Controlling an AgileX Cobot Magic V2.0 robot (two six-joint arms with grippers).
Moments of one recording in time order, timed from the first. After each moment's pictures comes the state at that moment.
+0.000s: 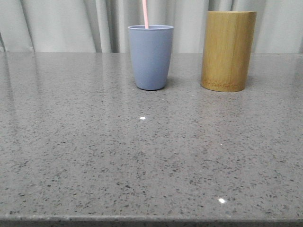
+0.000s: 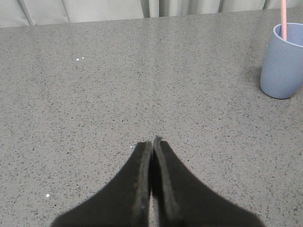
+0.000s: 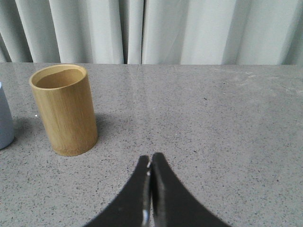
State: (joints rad) left arm -0.20 0.51 -0.60 -0.01 0.55 -0.06; right arm 0.06 0.33 -0.54 -0.07 0.48 0.15
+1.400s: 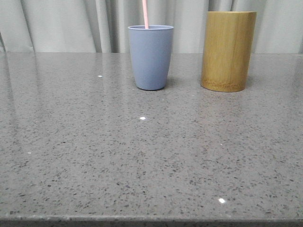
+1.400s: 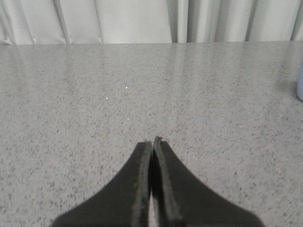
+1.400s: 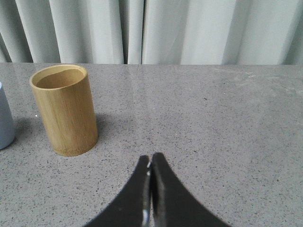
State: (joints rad) left arm -0.09 0.18 -0.14 -0.01 0.19 -0.06; right arm 0.06 0.33 -0.54 -0.07 0.48 0.15
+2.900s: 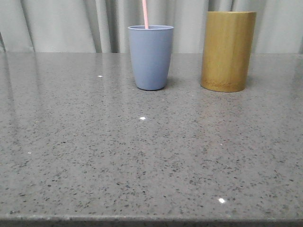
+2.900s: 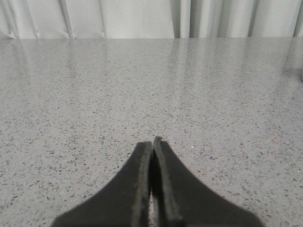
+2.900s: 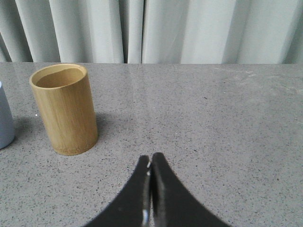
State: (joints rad) left arm -0.09 0.00 0.00 -0.01 0.19 -0.06; right arm 0.06 0.33 -0.54 -0.07 0.48 0.15
